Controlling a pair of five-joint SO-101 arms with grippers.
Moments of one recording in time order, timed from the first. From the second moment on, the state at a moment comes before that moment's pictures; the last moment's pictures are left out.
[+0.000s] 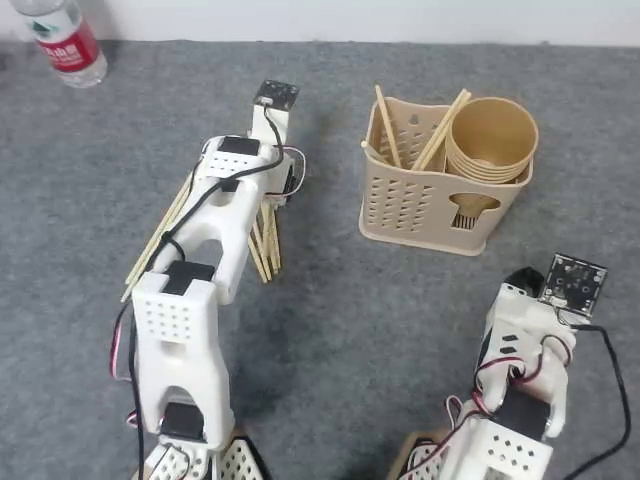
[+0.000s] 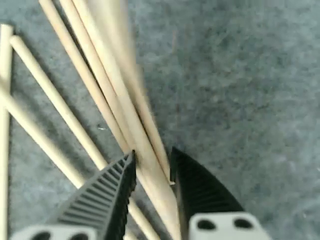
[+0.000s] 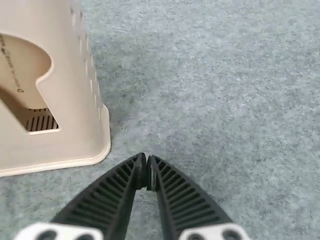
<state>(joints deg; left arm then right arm) 2.7 36.4 -9.1 55.8 -9.1 19.6 -103.1 94.0 47.0 1.7</state>
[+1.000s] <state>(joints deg) 7.5 36.5 -18.7 75.0 -10.1 19.2 -103.1 94.0 47.0 1.7</state>
